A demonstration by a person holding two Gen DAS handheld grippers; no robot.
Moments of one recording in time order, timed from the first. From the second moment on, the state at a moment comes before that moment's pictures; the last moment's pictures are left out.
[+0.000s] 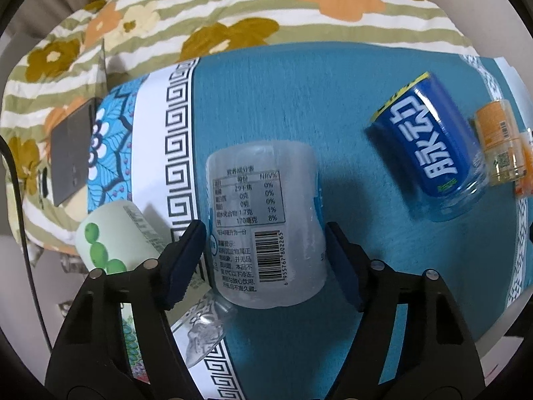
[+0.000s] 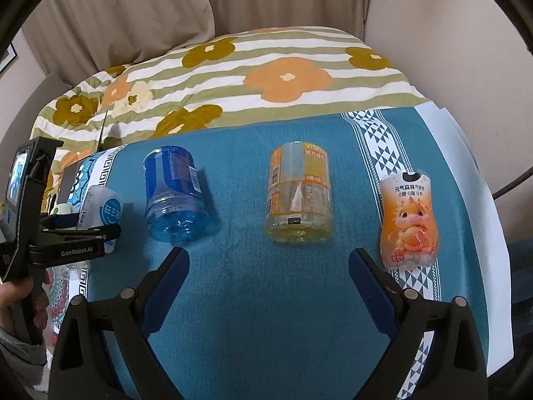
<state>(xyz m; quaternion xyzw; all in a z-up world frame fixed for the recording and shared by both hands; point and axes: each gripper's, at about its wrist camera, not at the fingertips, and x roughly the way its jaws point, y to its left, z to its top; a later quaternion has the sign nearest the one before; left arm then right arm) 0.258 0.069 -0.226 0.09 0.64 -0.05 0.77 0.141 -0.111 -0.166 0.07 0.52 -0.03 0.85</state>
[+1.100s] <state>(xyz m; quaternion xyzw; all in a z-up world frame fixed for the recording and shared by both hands) 0.138 -0.039 -0.164 0.05 0.60 -0.07 0.79 0.065 -0.177 -0.126 0.06 0.48 0.02 0.87</state>
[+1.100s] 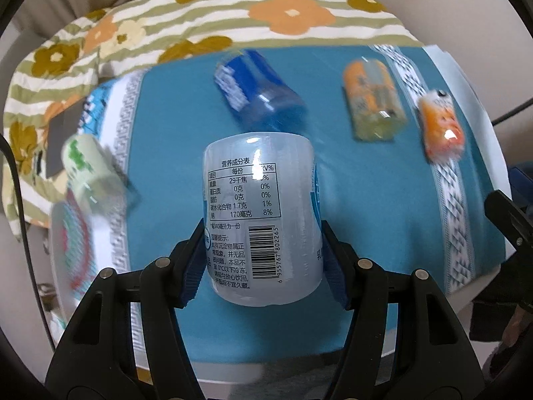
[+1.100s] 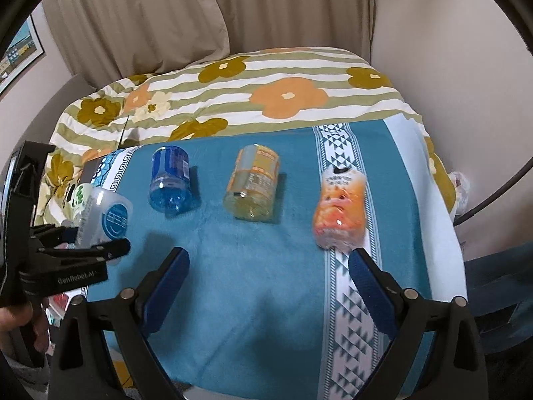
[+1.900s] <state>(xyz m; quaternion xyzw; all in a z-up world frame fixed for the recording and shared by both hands) 0.114 -0.084 -0.225 0.03 0.65 -0.07 0.76 0.029 -0.215 -0.154 0.09 0.50 0.03 0.86</state>
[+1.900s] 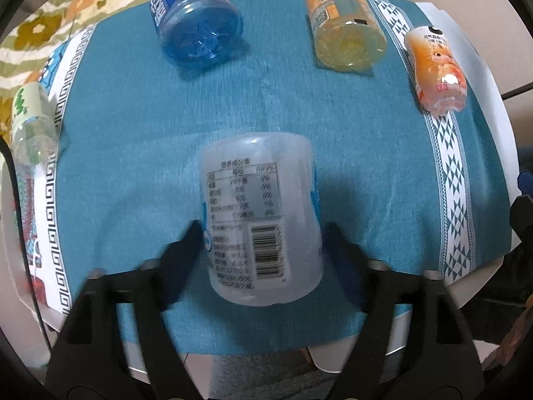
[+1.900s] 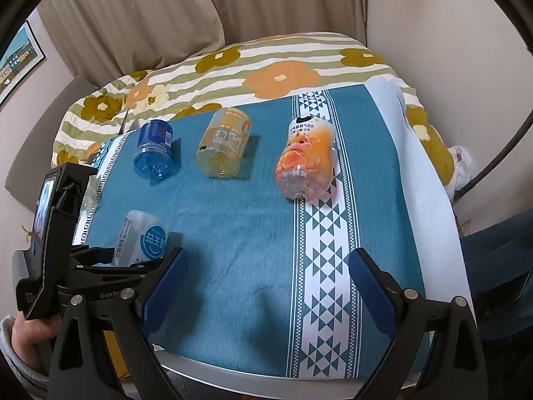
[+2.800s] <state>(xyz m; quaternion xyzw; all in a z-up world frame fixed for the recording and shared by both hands) 0.058 -0.046 -0.115 0.02 0.56 0.00 0.83 0.039 -0.205 -0.107 0.07 0.51 0.12 0.85</state>
